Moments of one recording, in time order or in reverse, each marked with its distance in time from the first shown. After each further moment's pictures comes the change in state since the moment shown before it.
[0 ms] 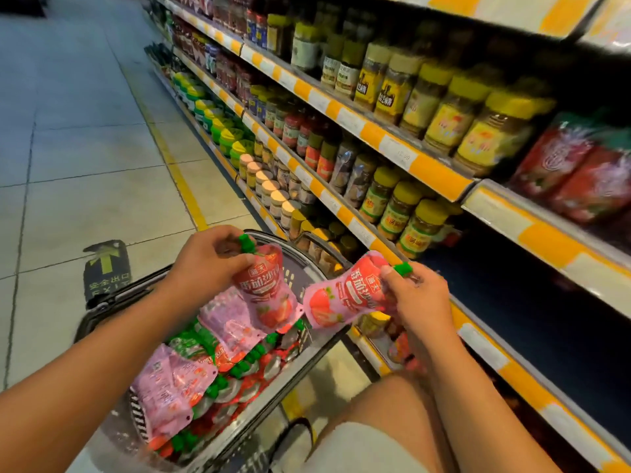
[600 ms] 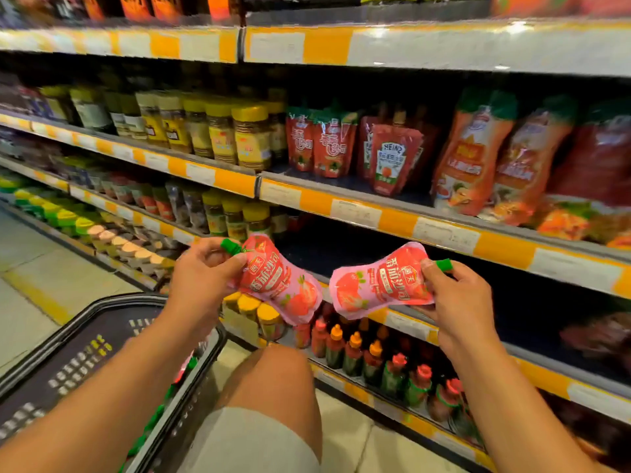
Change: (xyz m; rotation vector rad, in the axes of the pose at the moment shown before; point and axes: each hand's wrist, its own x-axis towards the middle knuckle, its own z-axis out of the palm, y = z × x) left_hand -0.061 0.087 0.238 -0.233 -0.253 0.078; right_hand -0.107 0.045 -0.283 0.366 0.621 0.099
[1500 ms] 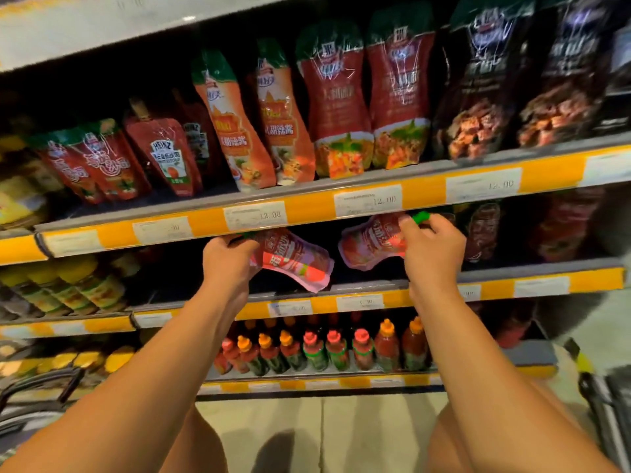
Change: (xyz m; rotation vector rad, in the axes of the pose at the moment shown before) left_hand -0.023 -0.040 0.300 -0.018 -0.312 -0.222; right_hand 0.045 0.016 -0.187 -0.002 0.608 -0.159
